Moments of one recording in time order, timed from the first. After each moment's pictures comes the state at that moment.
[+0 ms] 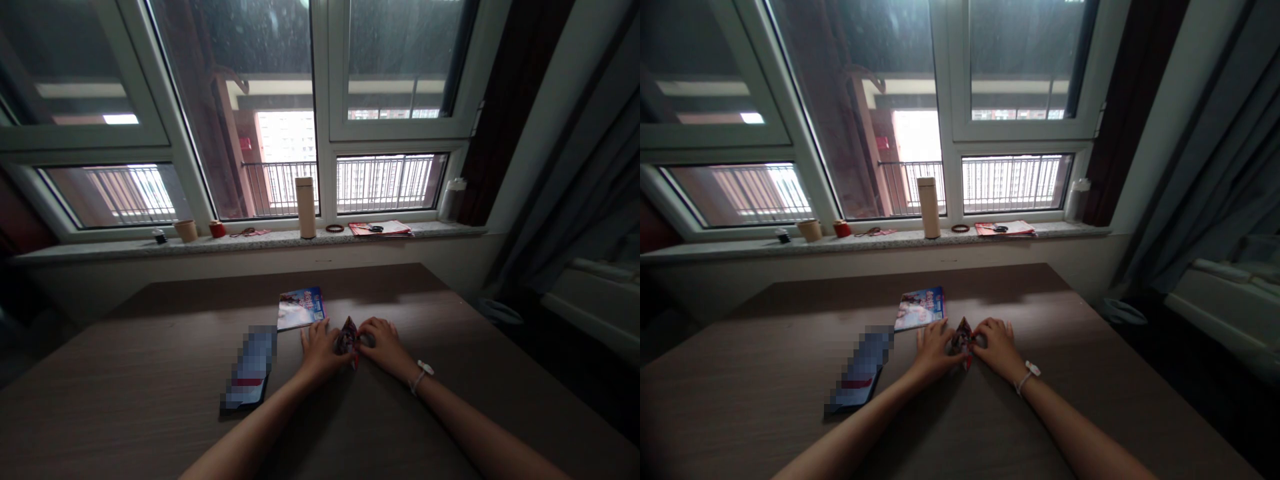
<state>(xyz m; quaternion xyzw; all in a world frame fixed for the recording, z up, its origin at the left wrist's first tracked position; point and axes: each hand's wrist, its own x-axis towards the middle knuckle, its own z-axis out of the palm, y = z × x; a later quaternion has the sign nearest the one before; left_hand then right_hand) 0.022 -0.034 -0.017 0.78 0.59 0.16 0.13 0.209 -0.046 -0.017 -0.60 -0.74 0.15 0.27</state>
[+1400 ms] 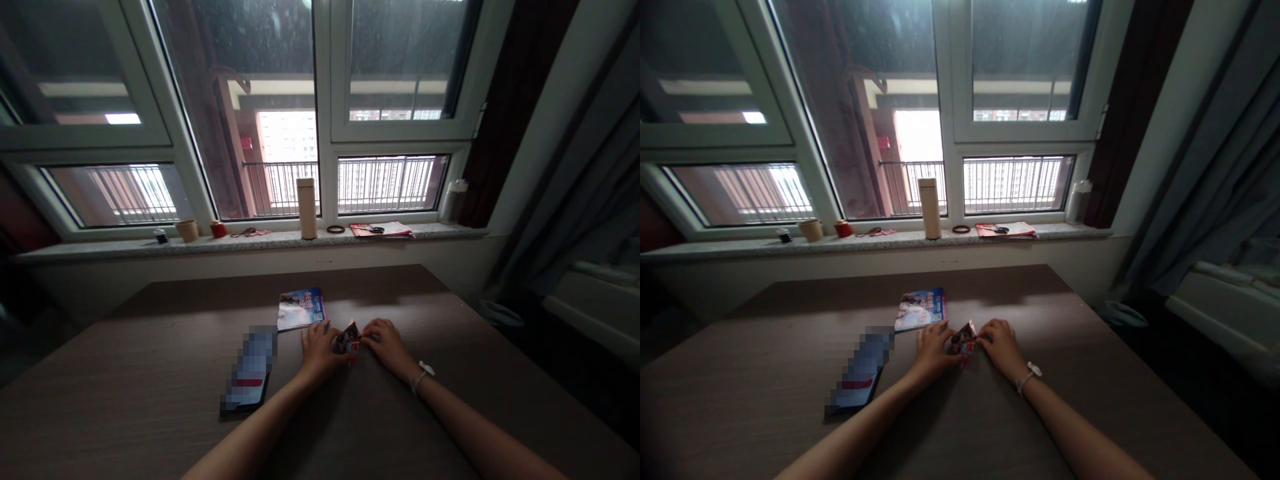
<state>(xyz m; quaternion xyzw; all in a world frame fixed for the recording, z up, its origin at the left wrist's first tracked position) 0.019 -0.030 -0.019 0.77 0.59 0.21 0.15 0.221 -0.027 -0.037 -0.58 -0.73 0.15 0.34</state>
